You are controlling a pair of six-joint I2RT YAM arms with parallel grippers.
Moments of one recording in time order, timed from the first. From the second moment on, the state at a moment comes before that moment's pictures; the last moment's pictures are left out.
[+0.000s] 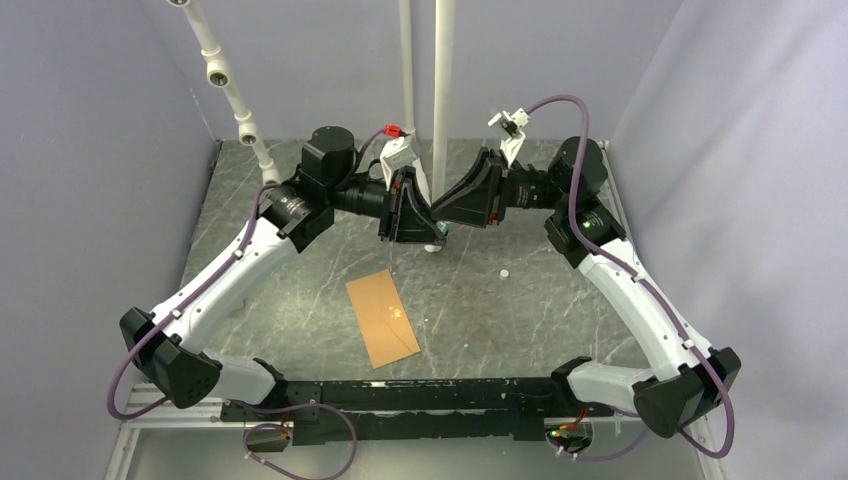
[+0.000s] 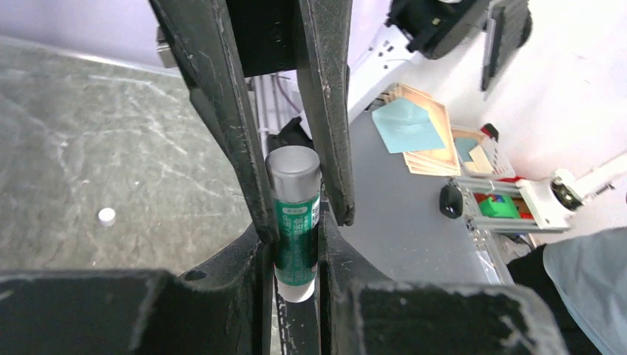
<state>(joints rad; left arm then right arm) -0.66 1.37 1.46 -0.28 1.09 -0.23 0.46 1.19 1.26 0.10 -1.11 0.61</state>
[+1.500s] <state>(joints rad) -0.65 1.43 1.55 -0.46 0.85 -0.20 0.45 1.18 1.27 -0.13 -0.84 0.51</state>
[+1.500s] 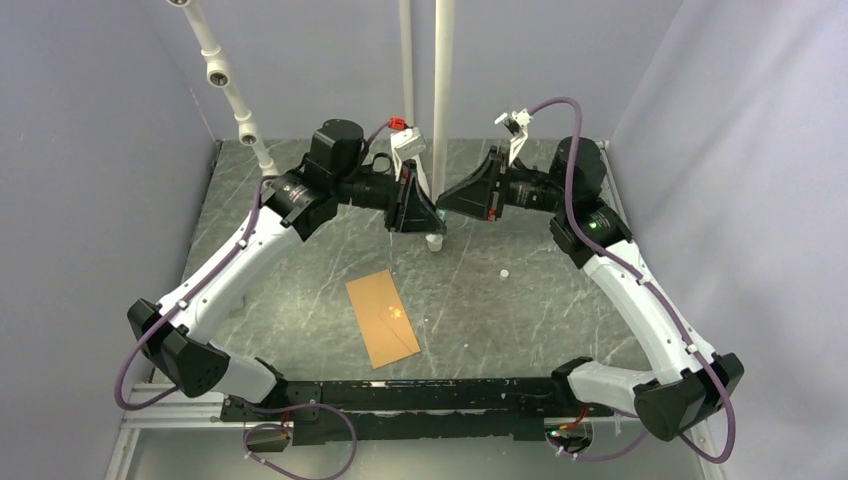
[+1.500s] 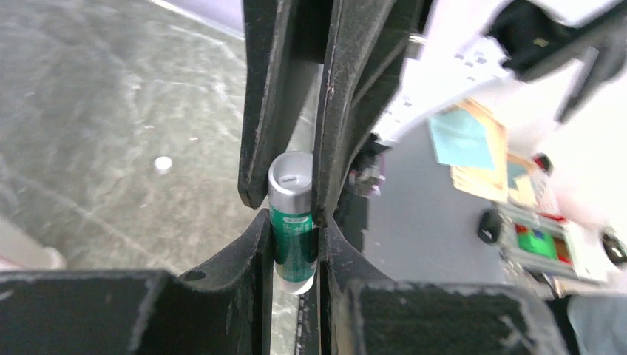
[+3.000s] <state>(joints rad) -0.65 1.24 1.39 -0.30 0.16 -0.84 0.84 1.21 1.27 -0.15 0.06 0.34</state>
